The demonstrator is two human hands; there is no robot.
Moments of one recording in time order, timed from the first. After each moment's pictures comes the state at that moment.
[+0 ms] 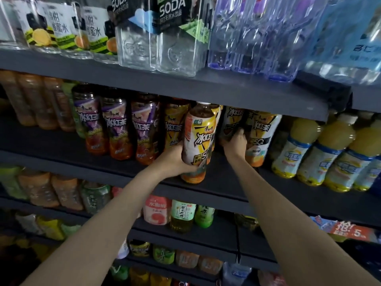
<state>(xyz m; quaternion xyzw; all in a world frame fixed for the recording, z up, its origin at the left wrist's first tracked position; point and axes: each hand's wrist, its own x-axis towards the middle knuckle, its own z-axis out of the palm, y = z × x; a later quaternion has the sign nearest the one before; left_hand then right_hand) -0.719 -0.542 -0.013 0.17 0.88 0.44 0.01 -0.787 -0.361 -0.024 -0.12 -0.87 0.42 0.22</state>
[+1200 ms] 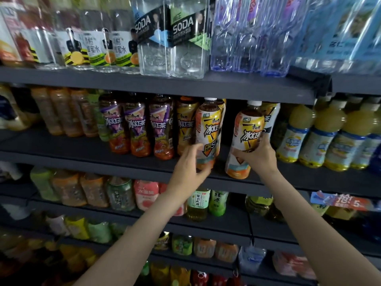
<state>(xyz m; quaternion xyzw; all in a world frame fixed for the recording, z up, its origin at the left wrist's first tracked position) -0.653 -0.545 -0.047 0.22 0.85 0.42 -0.21 -0.661 -0.356 -0.008 -0.10 -0.87 0.42 0.21</state>
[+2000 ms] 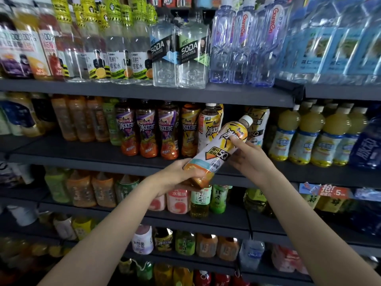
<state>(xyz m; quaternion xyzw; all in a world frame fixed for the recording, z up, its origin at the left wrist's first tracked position) -0.598 -0.596 -0.004 0.15 0.69 0.67 0.23 -0.596 -0.392 0.018 -0.02 -0.55 0.83 0.01</state>
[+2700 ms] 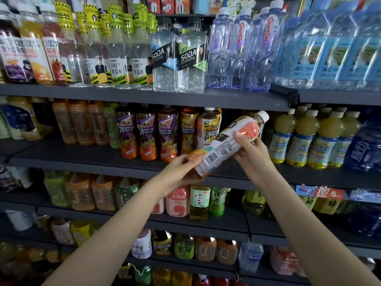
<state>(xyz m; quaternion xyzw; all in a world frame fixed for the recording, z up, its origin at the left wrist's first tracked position) -0.599 -0.587 0.000 0.10 0.65 0.73 0.16 -0.584 -0.396 0.031 0.02 -0.52 0.84 0.11</state>
